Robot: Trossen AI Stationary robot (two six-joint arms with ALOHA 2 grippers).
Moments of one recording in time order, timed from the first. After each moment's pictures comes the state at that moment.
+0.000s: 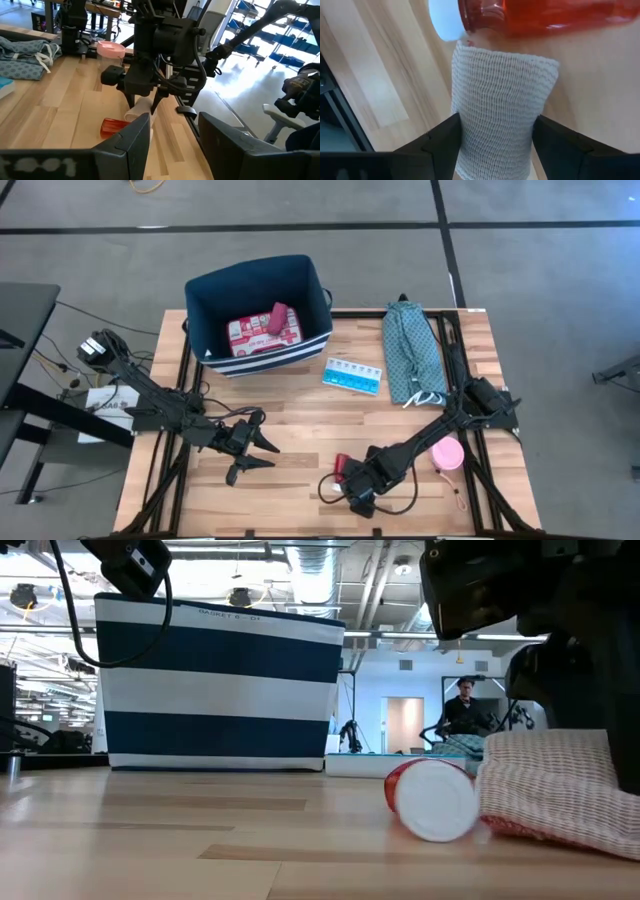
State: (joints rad) left arm -0.62 1.14 0.45 0.57 -0.32 -0.34; right arm 0.58 2.02 1.39 -0.71 -0.05 0.92
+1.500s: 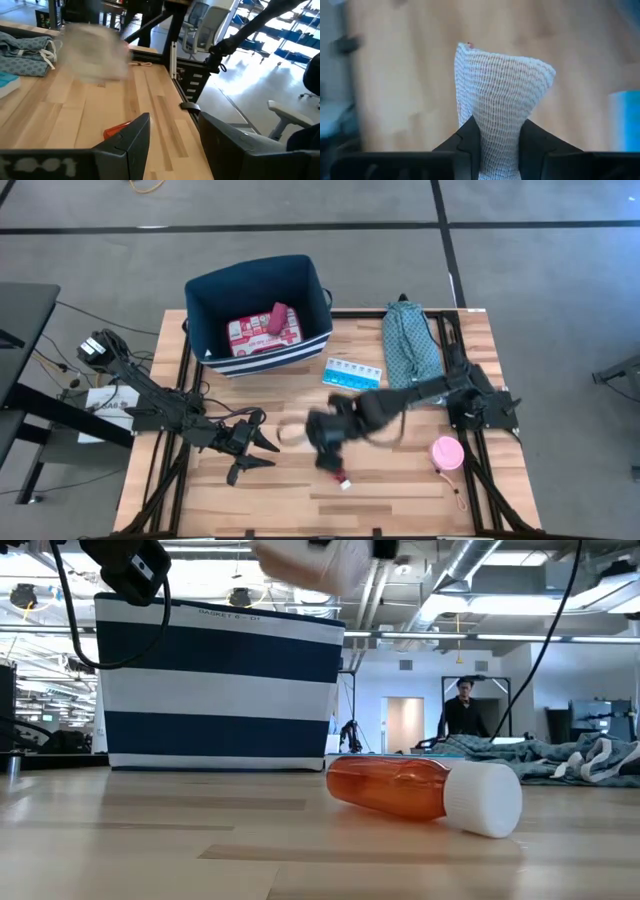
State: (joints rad) left arm -0.62 1.14 0.45 0.55 -0.33 -0.34; right arm 0.31 2.01 2.01 -1.11 0.13 0.44
